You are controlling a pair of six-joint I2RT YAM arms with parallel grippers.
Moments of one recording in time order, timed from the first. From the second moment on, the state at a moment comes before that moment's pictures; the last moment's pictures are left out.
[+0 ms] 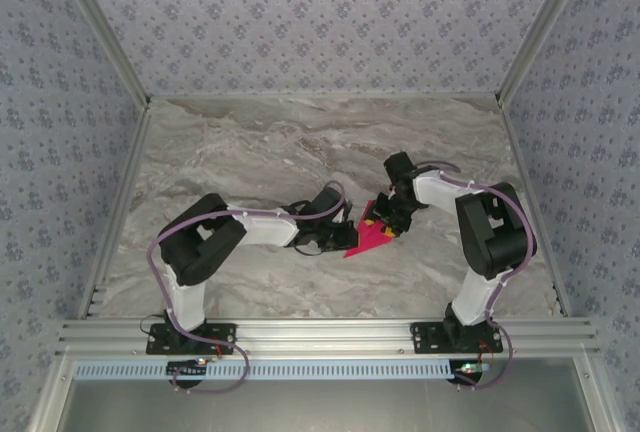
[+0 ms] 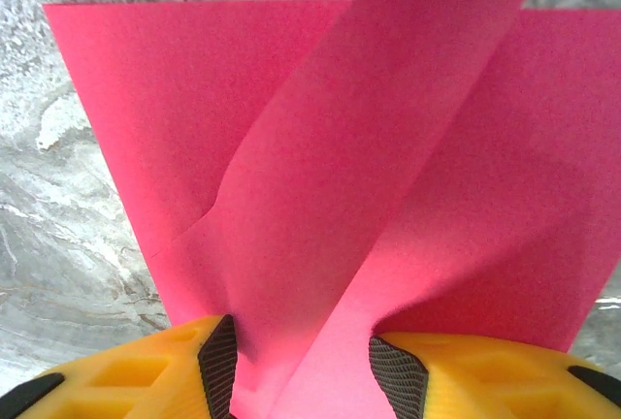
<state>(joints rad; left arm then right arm) -0.93 1.91 1.01 0.01 0.32 -0.91 0.35 1.79 0.99 -0.64 -0.33 0.77</state>
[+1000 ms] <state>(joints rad) -0.93 1.91 1.07 -0.13 0.30 -0.90 0.36 1.73 1.00 -0.64 -0.33 0.72</state>
